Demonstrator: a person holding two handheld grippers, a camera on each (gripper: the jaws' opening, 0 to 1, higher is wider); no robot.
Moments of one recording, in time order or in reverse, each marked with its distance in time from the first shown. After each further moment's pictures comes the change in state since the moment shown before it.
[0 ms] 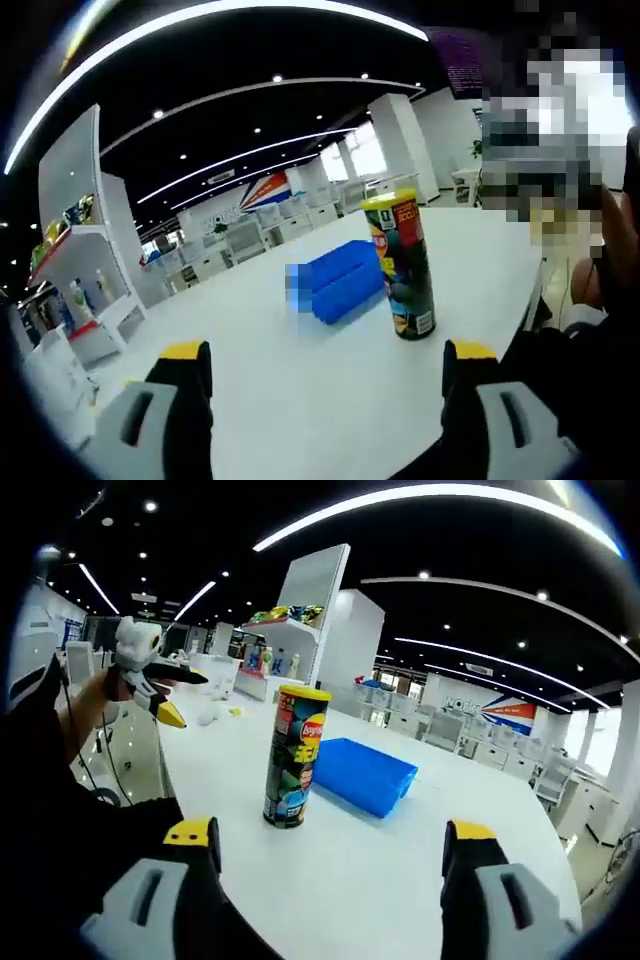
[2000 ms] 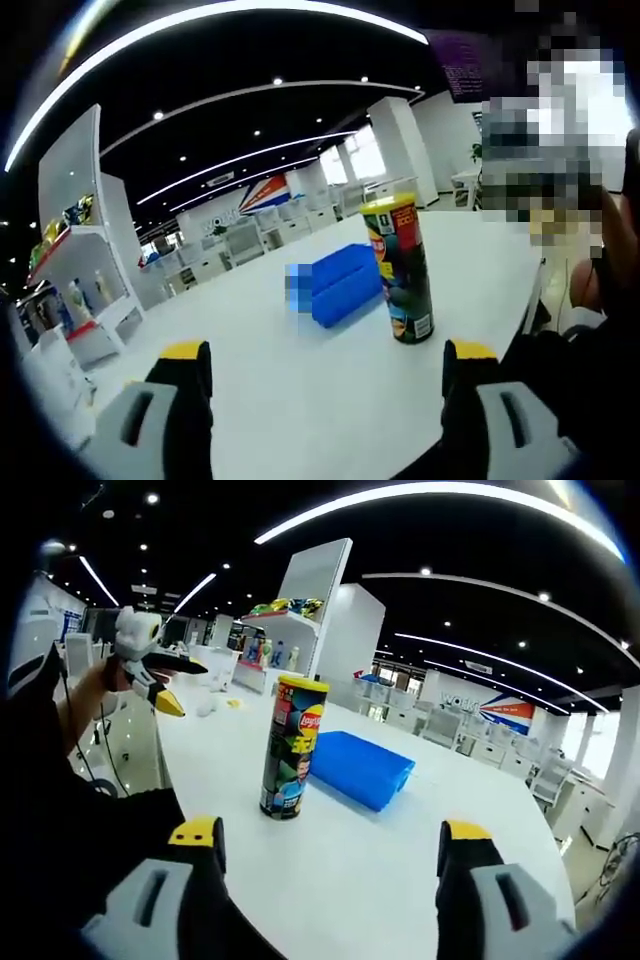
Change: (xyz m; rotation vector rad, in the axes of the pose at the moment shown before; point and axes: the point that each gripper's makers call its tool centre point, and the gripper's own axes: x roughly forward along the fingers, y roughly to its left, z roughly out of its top) left arm 0.001 0.001 0.003 -0.006 -0.016 -0.006; right arm 0.000 -0.002 -0.005 -0.021 0.029 -0.009
